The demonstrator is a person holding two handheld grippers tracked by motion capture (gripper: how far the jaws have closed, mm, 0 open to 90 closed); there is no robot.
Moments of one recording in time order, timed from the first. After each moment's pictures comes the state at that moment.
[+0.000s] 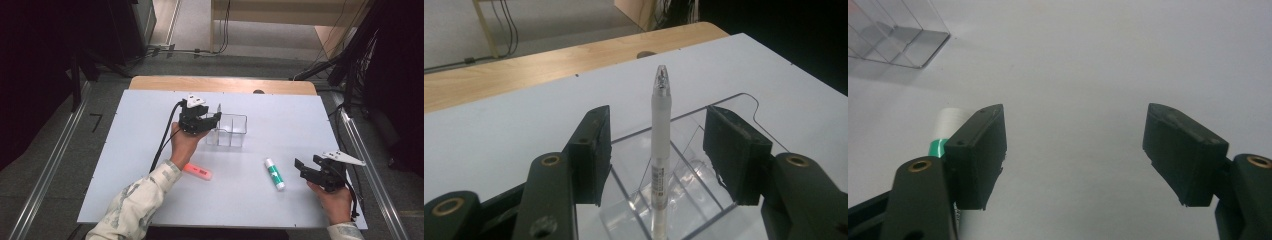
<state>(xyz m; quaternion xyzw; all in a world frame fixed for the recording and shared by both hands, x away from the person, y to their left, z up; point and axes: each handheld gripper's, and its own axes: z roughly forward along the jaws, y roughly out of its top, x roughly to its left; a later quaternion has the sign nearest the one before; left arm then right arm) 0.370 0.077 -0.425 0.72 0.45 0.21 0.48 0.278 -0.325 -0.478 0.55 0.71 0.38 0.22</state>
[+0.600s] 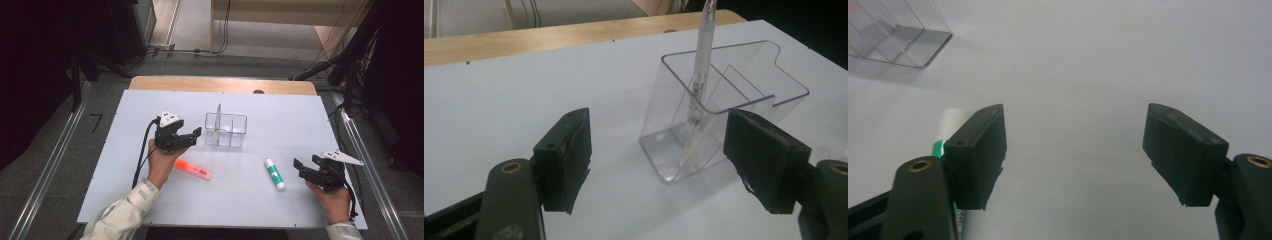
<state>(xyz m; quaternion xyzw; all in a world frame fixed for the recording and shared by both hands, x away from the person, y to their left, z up) 0.320 0.131 -0.445 0.70 0.48 0.22 0.47 0.278 -0.321 -0.478 0.55 0.71 0.38 0.22</state>
